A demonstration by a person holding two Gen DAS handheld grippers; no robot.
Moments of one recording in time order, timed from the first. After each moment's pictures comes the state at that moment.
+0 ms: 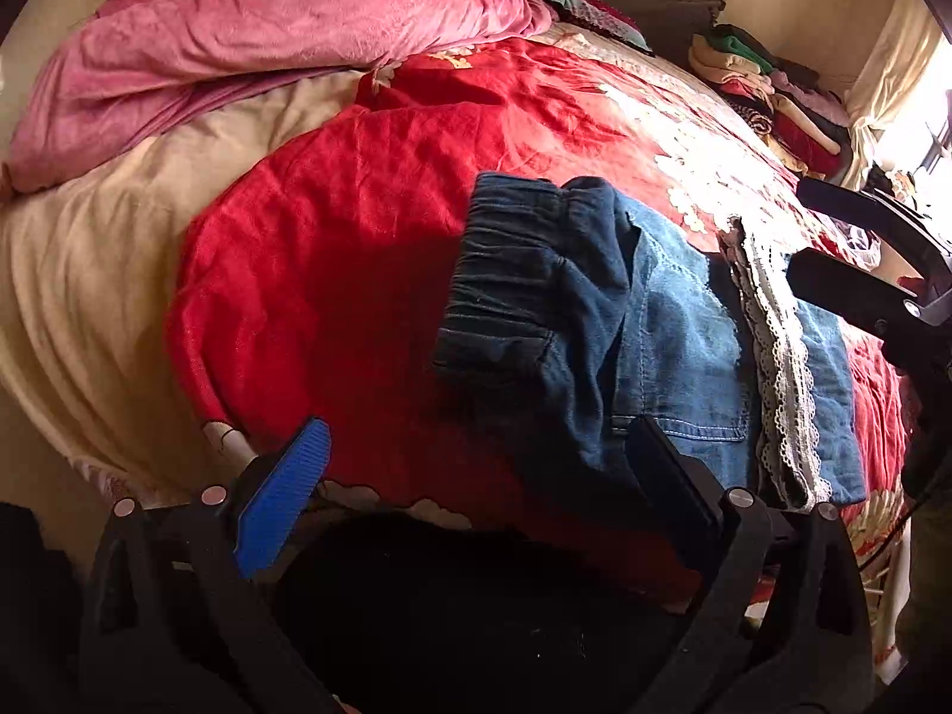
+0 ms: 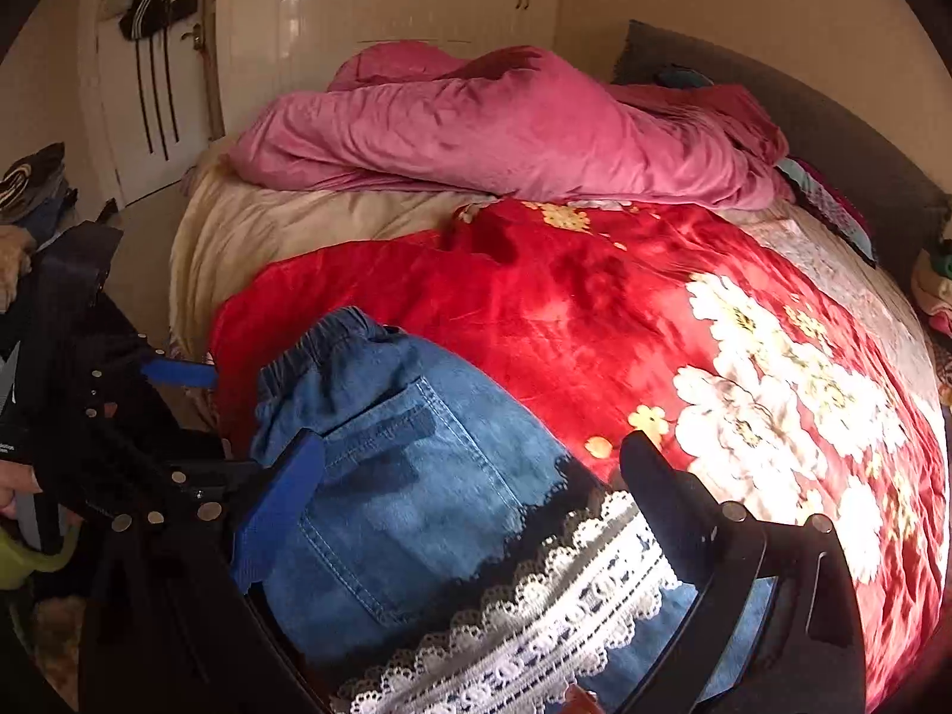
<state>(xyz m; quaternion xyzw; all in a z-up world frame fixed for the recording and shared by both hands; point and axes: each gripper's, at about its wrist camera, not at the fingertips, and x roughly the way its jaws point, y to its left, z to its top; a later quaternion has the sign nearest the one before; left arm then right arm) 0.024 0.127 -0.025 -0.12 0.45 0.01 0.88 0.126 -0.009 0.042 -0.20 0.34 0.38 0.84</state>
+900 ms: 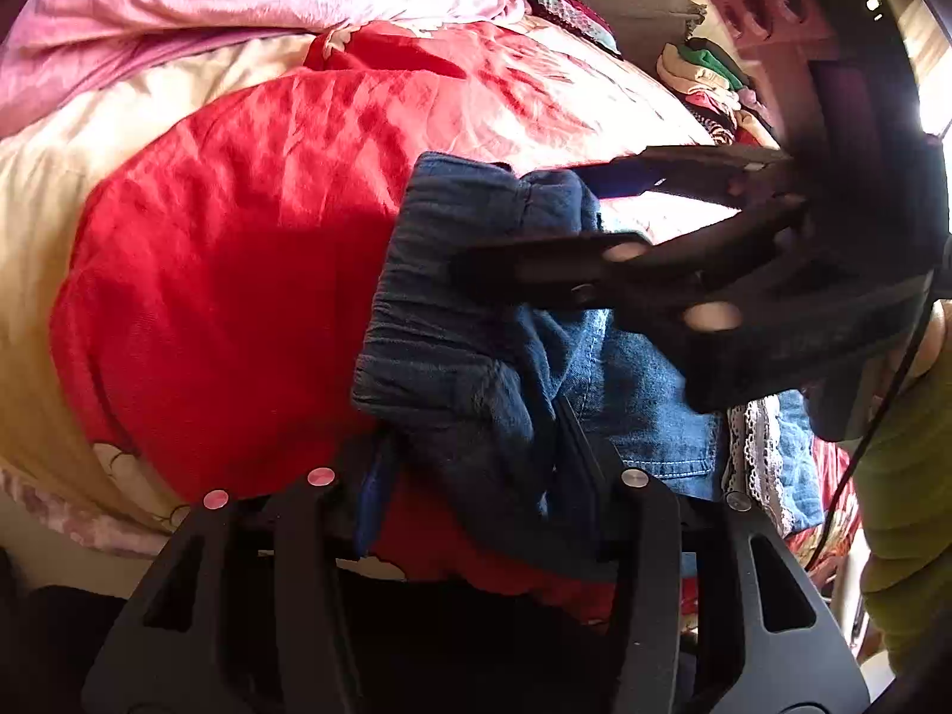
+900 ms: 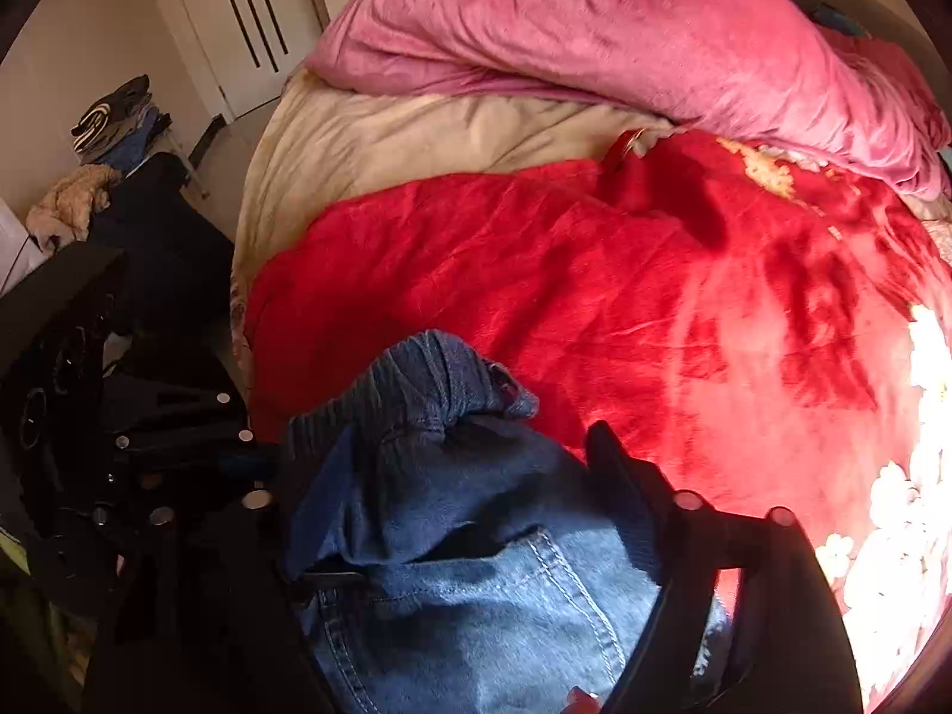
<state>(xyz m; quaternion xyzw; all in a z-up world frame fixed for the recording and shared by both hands) 0.044 0.125 -0.046 -0.18 0.45 -0.05 0.87 0.183 0.093 -0.010 -0.23 0.45 0.51 0.70</state>
